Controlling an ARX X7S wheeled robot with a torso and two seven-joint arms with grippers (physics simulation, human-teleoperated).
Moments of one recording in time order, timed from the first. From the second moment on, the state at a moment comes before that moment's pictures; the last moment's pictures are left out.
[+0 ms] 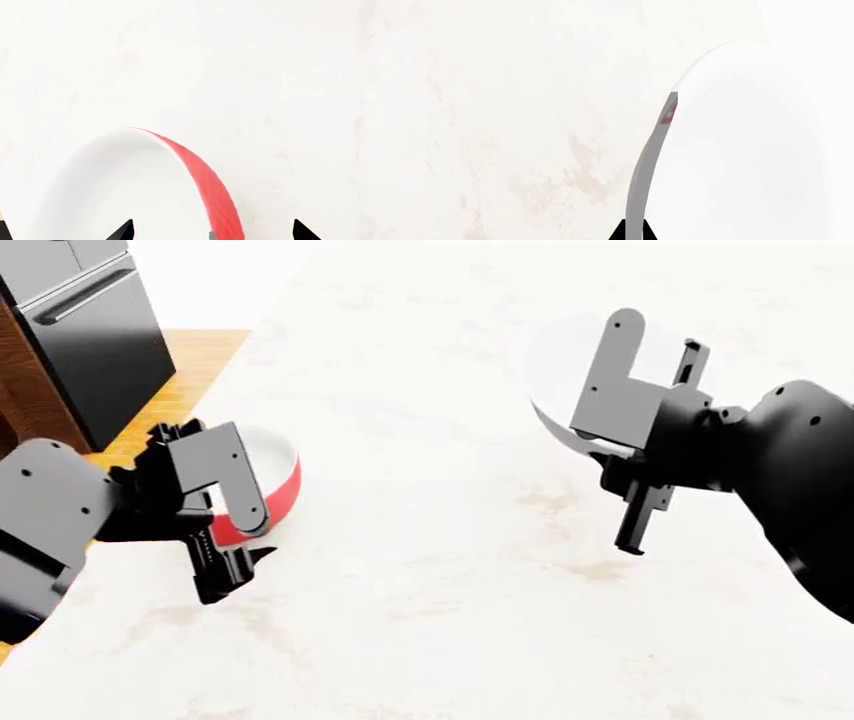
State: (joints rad) left arm -1.16 -0.84 0.87 0.10 -0.20 -0.87 0.86; right arm 1.50 0.82 -1.16 -0.28 0.29 1.09 -0.62
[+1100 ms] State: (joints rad) left arm -1.15 -0.85 0.86 0.09 -0.22 -0.84 0.85; right arm 1.48 0.83 -1.14 -0.30 0.31 1.09 -0.60
